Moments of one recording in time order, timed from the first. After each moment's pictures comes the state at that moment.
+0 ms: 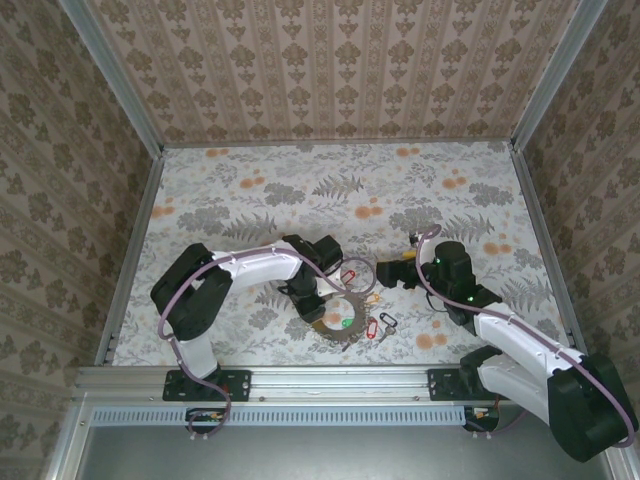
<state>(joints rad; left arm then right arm) -0.92 1.78 1.10 -0.92 0.16 0.24 0.36 0.97 0.35 0.15 -0.29 0.33</state>
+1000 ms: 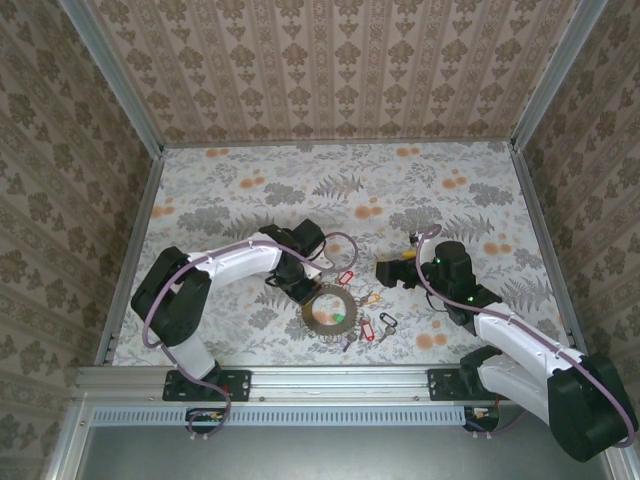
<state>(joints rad) -0.80 1.69 1.07 -0.86 0.23 0.07 0.36 0.97 0.35 0.15 -0.29 0.33</state>
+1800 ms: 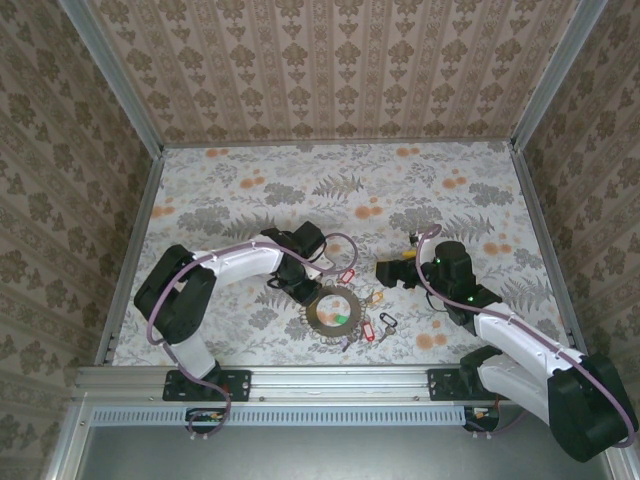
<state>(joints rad) -0.80 1.71 1.04 -0.79 0.23 0.04 0.36 0.97 0.35 0.15 -0.29 0.32</state>
